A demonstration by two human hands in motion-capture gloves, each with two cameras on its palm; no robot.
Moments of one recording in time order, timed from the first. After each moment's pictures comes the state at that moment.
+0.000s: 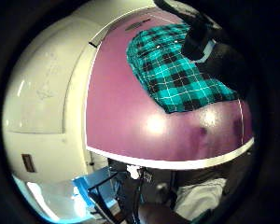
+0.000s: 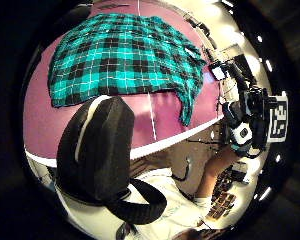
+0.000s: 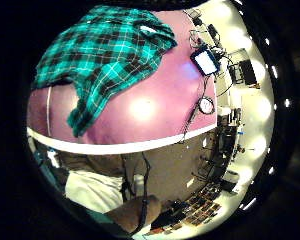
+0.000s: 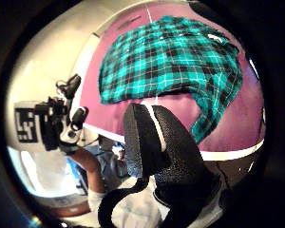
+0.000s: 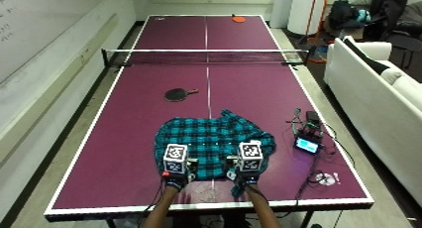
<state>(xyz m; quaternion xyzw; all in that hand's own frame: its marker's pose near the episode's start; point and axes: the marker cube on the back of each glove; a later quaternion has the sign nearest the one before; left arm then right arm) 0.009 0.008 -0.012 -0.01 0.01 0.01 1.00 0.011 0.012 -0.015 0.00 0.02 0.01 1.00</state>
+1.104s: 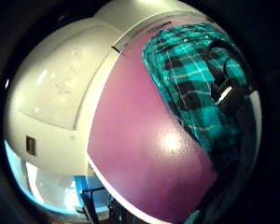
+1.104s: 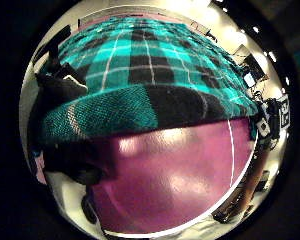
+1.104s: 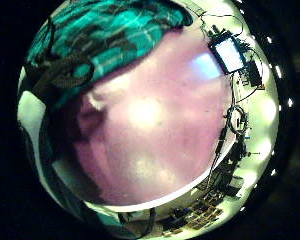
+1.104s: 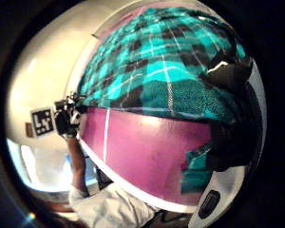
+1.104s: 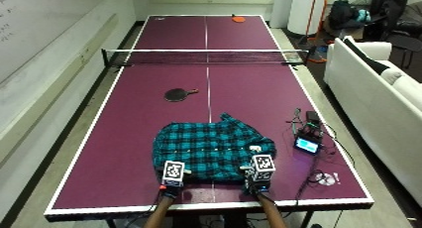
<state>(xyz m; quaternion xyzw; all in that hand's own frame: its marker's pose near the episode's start) -0.036 -0.037 0.096 0.17 -0.10 -0.03 0.98 0.068 0.018 0.047 0.01 -0.02 -0.01 1.00</state>
